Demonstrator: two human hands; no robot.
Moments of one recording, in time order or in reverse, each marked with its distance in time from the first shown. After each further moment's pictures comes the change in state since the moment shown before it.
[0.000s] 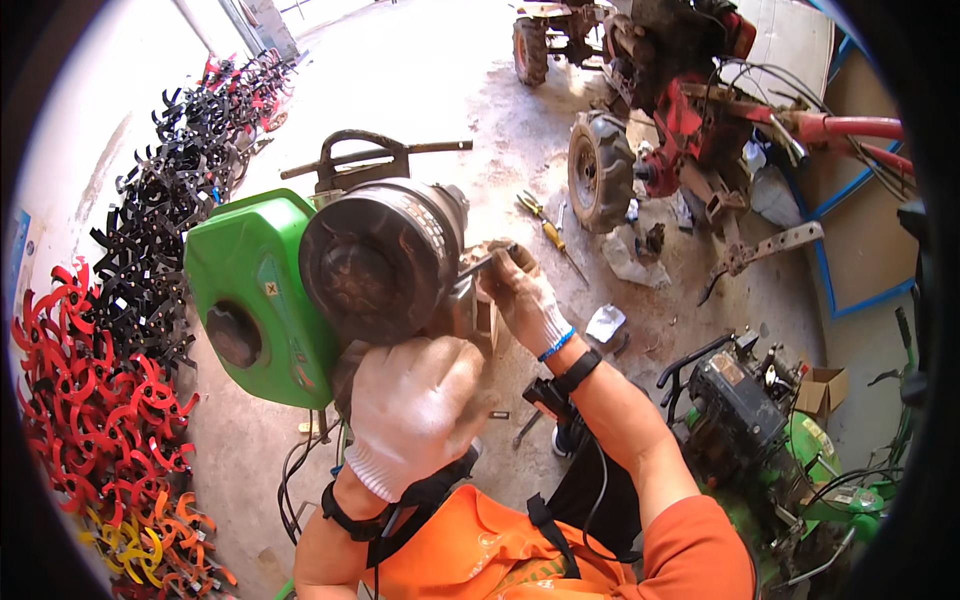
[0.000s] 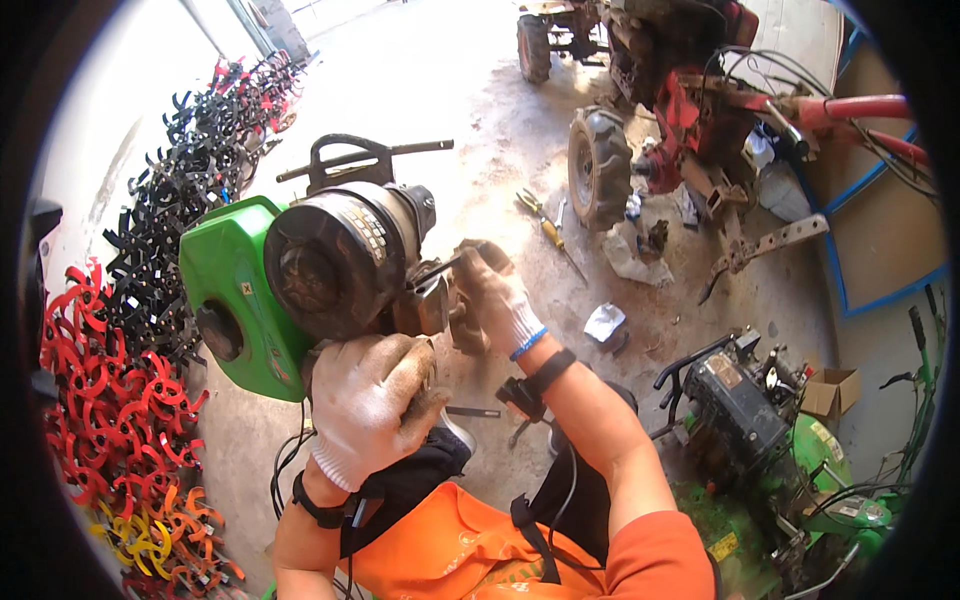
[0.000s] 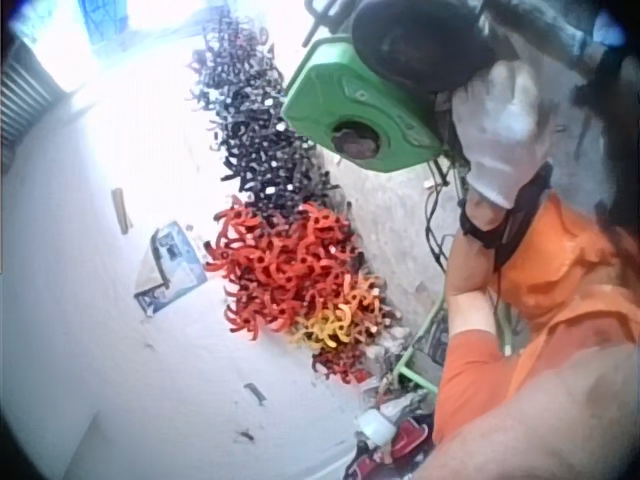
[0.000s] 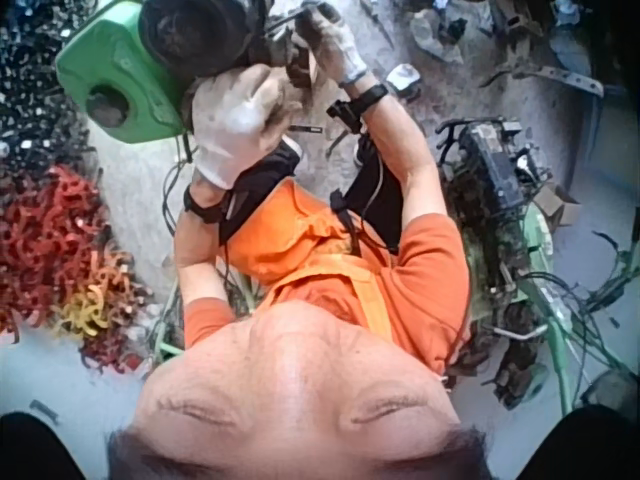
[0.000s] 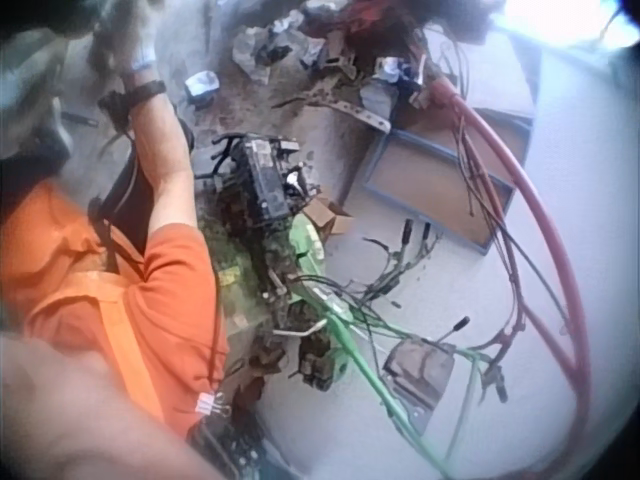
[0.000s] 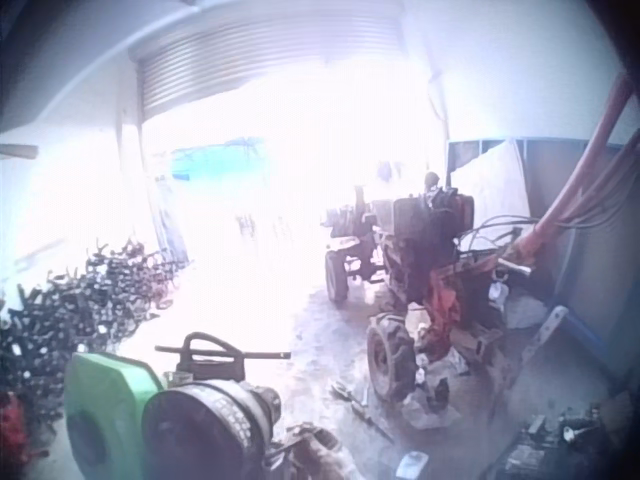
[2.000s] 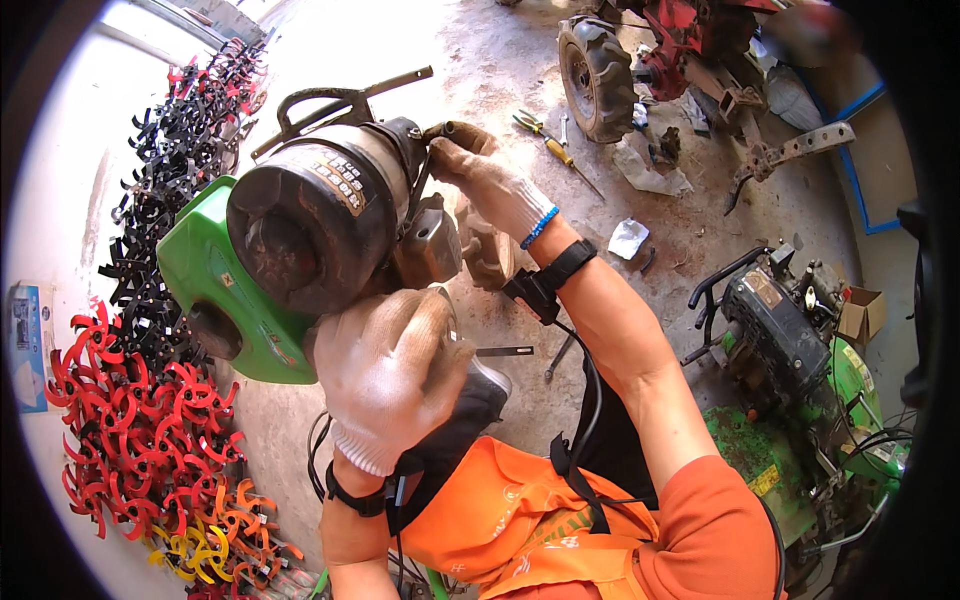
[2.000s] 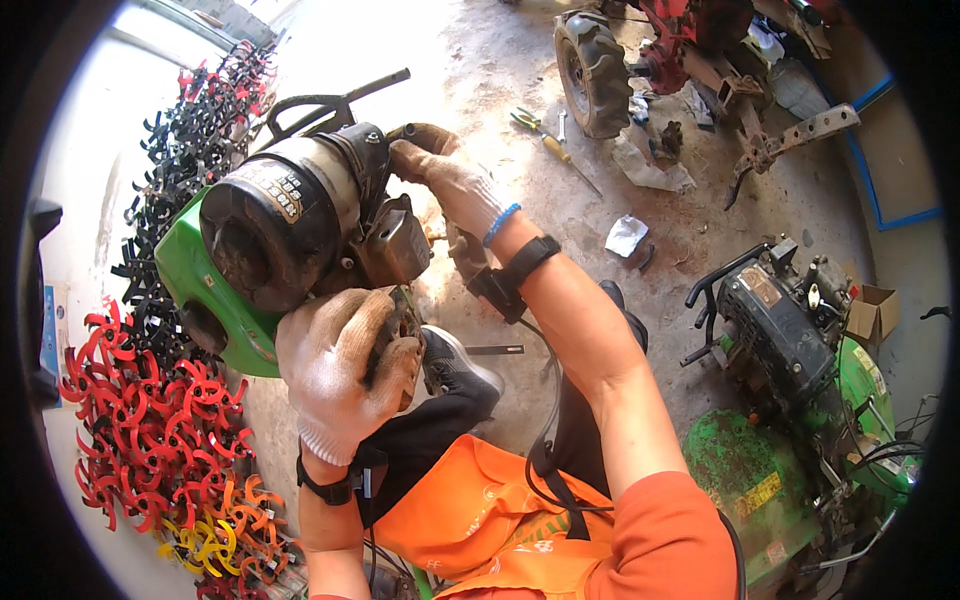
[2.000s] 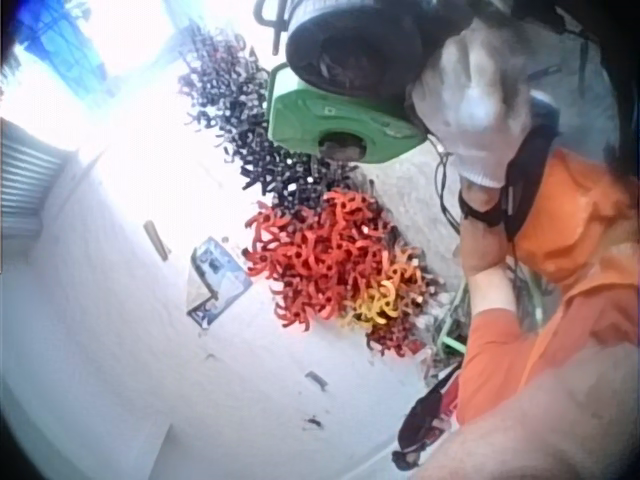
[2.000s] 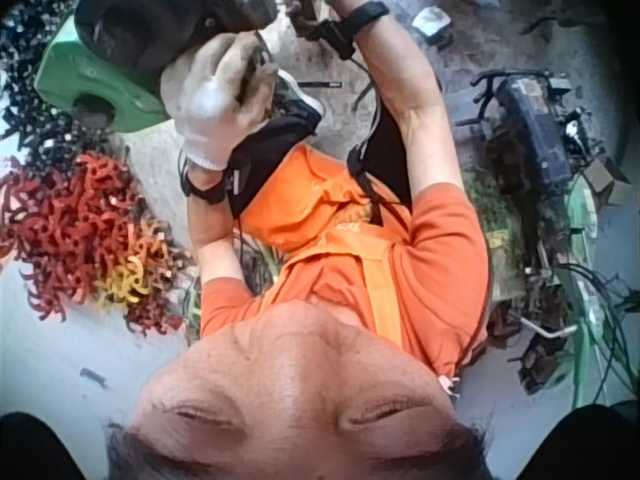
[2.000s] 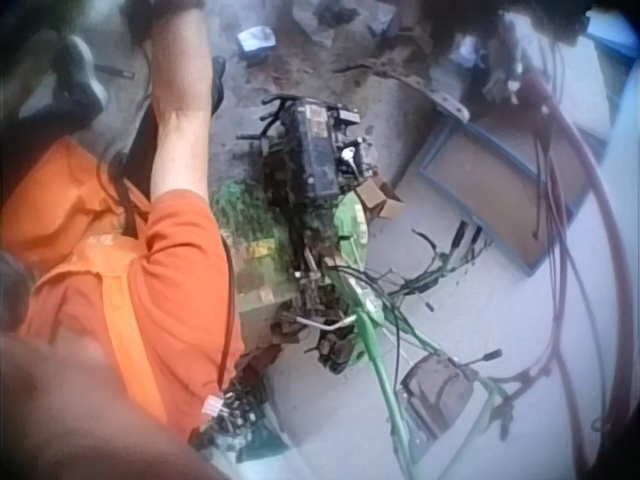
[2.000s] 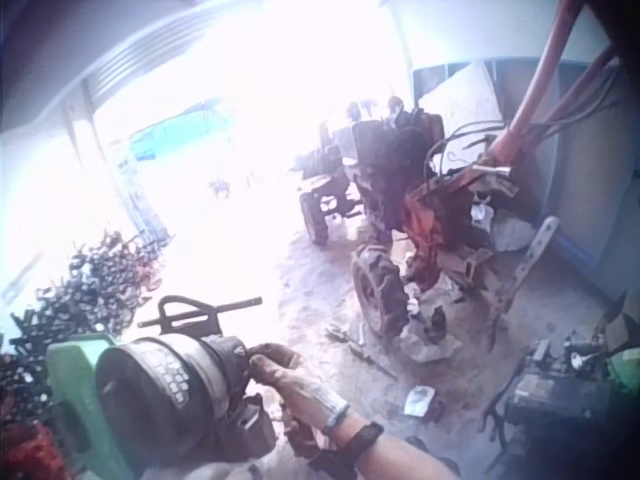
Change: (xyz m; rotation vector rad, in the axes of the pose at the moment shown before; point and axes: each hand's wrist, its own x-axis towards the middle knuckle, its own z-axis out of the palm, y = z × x) left_hand -0.002 0.001 0.003 0.095 -0.023 0.017; right_hand 0.060 -0.022 0.037 -0.186 -0.224 -0.110
